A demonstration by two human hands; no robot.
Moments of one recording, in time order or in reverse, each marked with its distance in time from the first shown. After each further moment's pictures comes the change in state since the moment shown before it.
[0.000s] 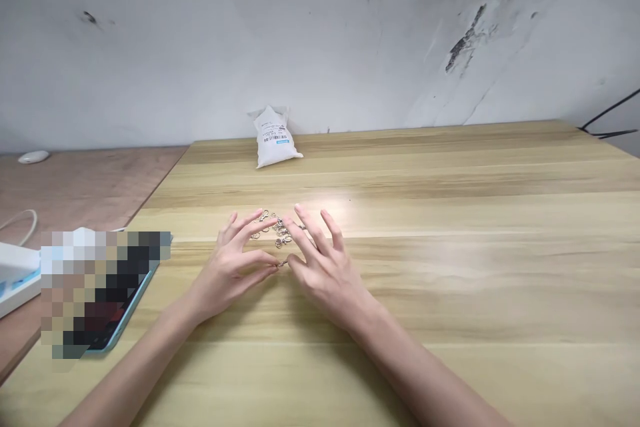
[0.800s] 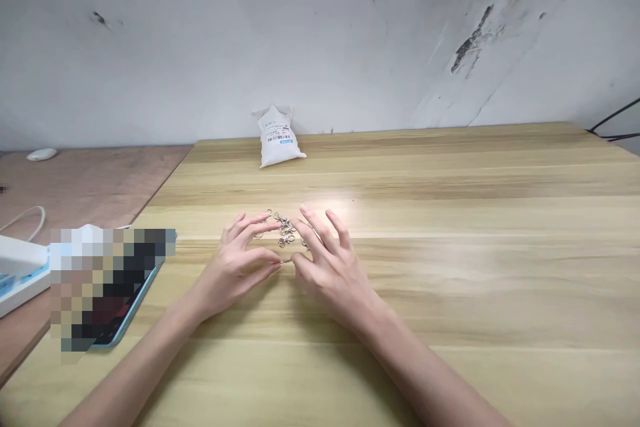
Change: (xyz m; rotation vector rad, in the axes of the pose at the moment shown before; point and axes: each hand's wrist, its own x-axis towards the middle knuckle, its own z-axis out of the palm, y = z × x) left_hand 0.001 -0.001 0.001 0.005 0.019 0.015; right_hand 0.002 0.001 -0.004 0.014 0.014 0.040
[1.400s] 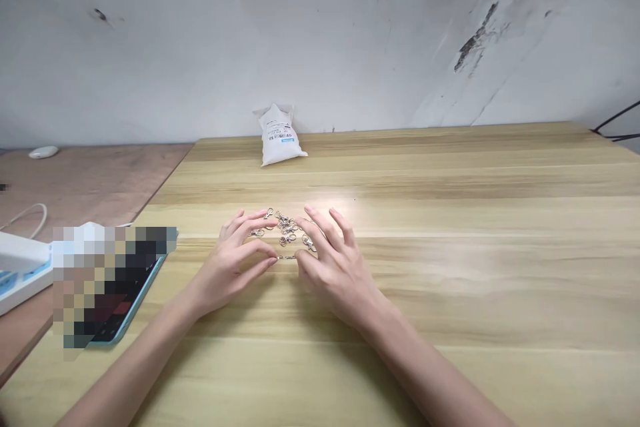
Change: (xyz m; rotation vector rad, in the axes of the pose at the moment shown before) left_hand 0.000 -0.001 -0.005 -0.026 -0.001 -0.018; right_hand 0.001 0.002 -0.003 0.038 0.025 0.014
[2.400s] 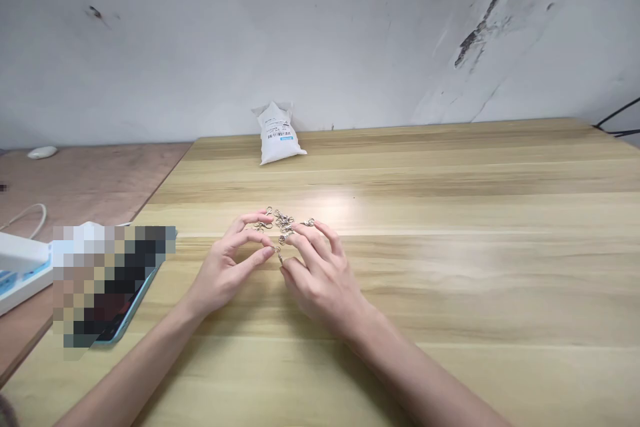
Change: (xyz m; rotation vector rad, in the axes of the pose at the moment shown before) left_hand 0.003 0.012 0.004 -0.558 0.108 -0.352; right_hand 0.001 -0.021 0.004 0.136 0.049 0.049
